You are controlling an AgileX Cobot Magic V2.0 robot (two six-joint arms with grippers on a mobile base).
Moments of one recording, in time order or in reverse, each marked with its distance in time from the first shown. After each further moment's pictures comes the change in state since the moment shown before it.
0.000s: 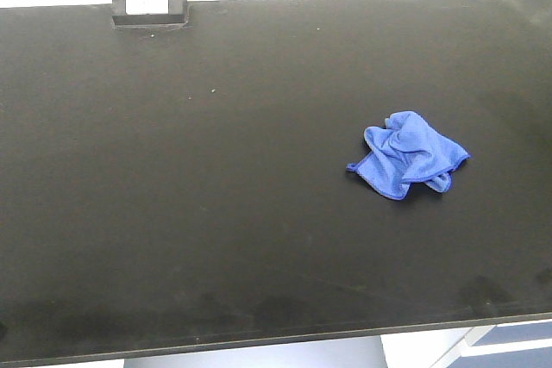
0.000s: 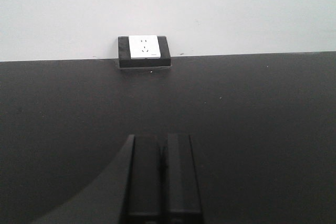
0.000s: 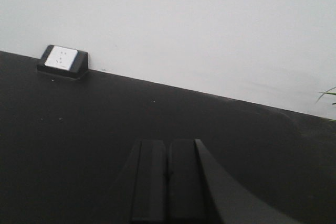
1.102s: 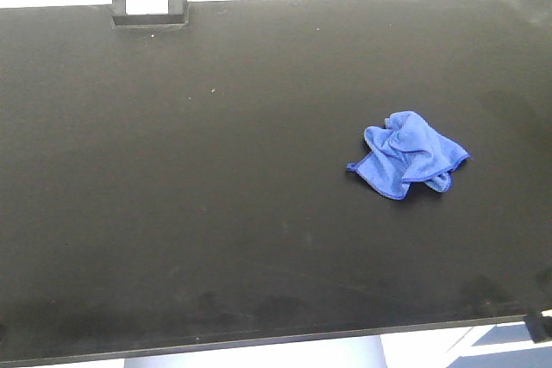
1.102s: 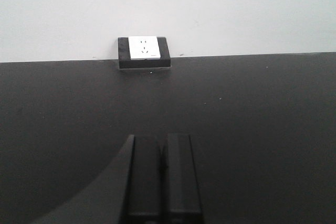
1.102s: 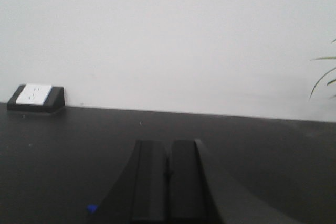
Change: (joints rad) left arm 0.000 0.000 0.000 0.000 0.001 0.000; right arm 0.000 -0.429 0.877 -0.129 -0.716 0.216
